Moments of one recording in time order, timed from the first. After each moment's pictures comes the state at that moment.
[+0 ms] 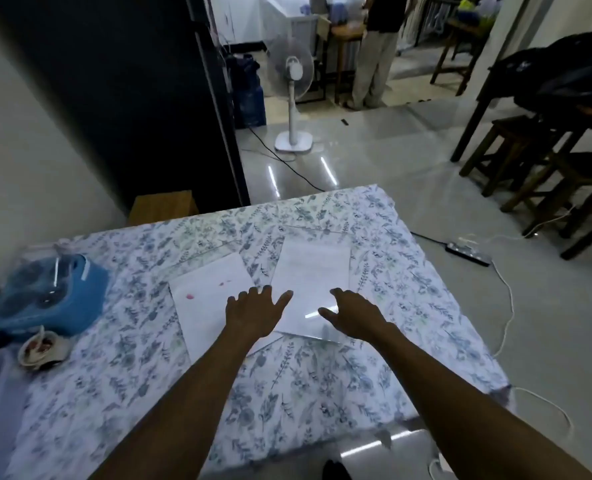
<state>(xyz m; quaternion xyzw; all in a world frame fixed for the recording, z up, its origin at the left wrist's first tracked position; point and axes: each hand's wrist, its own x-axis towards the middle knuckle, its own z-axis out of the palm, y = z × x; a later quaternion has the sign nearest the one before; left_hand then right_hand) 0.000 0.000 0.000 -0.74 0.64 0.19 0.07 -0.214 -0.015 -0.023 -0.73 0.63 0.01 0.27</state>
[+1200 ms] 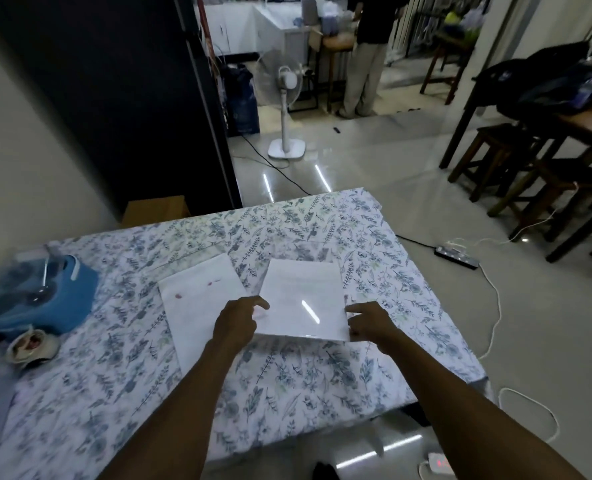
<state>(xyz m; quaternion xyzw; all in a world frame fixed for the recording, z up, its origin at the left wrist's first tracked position) 0.008 0.029 -0.023 -0.72 0.62 0.28 -0.14 -0.283 0.009 -0.037 -0.44 0.68 -0.21 0.55</state>
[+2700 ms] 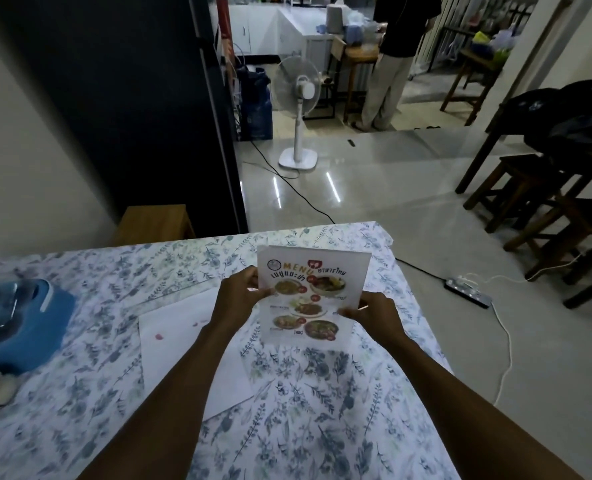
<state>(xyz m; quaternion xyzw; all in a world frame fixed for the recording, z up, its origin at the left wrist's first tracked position) 0.001 -0.124 0.016 -0.67 0.57 0.31 -0.36 -0.292 -0.140 -0.004 -0.64 0.65 -0.21 0.35</state>
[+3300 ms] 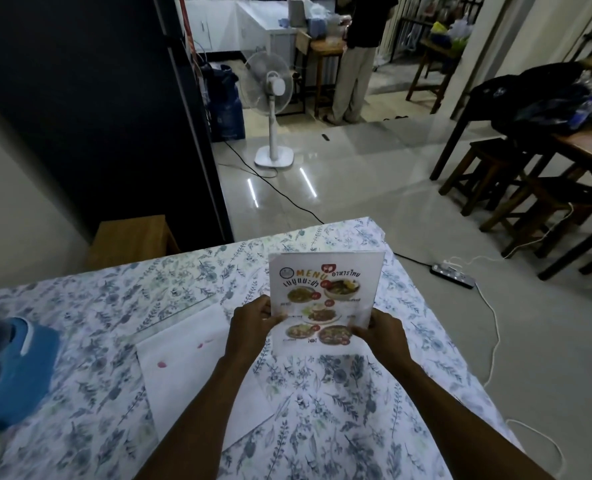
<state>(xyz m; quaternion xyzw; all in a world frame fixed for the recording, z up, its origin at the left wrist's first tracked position) 0.018 -0.127 -0.034 -0.64 0.61 0.33 -0.33 -0.262 -0.118 -0.040 -0.58 0.72 -0.21 0.33</state>
